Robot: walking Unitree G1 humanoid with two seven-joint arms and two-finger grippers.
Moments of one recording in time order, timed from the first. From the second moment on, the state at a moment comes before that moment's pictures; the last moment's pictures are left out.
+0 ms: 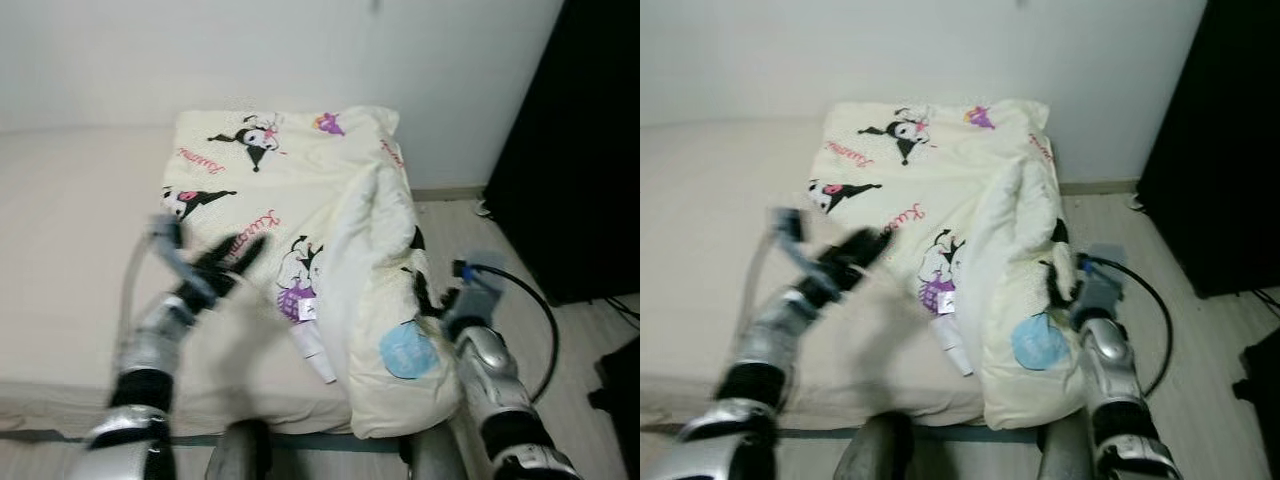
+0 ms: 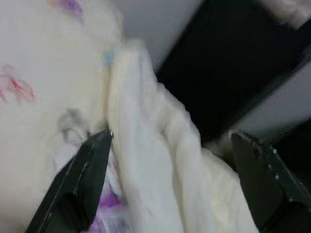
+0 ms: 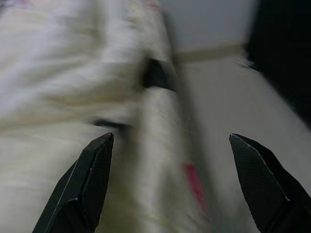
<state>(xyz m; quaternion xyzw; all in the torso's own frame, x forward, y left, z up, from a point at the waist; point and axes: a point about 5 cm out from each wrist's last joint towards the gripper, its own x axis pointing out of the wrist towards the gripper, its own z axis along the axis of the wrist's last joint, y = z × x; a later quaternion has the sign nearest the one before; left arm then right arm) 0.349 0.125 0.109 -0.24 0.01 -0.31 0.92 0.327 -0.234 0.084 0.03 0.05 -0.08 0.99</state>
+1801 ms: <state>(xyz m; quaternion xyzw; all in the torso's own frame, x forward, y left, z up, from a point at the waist) 0.394 0.109 0.158 -0.10 -0.04 -0.09 0.99 0.213 -0.134 0.109 0.12 0.06 0.06 0.99</state>
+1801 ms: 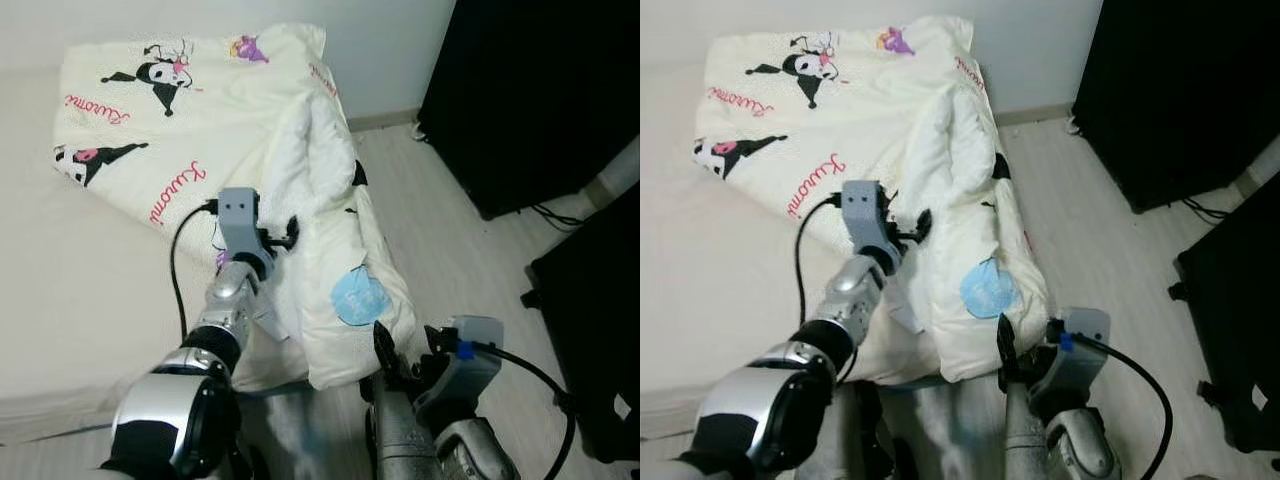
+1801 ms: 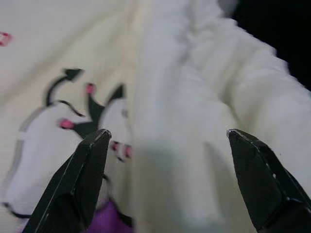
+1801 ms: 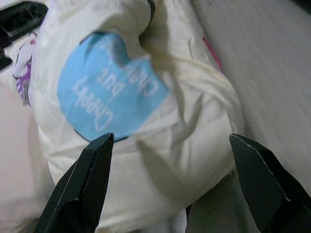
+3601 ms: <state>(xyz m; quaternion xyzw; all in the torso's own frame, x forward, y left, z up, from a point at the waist) 0.341 0.248 0.077 -0.13 0.07 0.08 0.99 0.243 -0.135 0.102 0.12 0.07 0.07 0.99</state>
